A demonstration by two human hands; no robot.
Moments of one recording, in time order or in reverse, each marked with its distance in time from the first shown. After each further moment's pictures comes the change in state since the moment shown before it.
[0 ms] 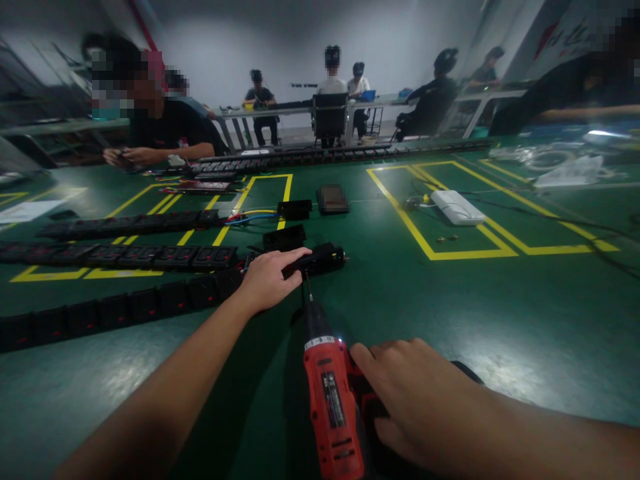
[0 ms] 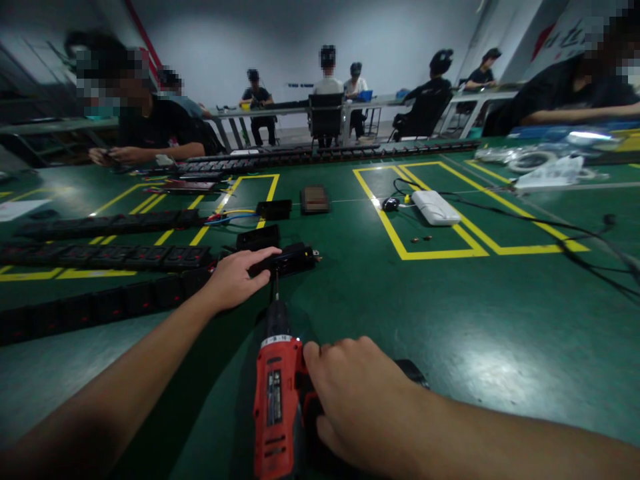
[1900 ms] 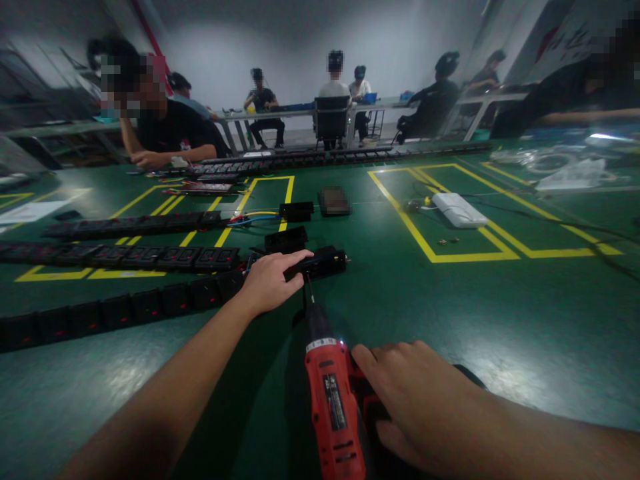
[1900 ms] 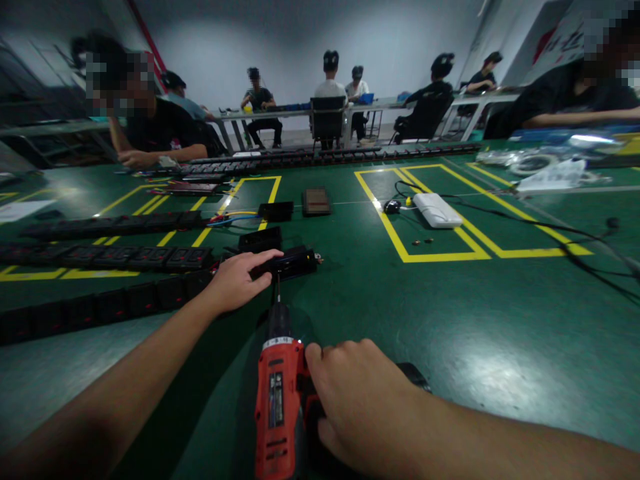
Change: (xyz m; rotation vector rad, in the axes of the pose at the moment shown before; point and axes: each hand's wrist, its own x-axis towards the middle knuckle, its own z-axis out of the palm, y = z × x) left_hand -0.001 0.002 -0.003 -0.007 -0.013 -0.004; right_hand 0.000 0.001 0.003 0.005 0.030 0.000
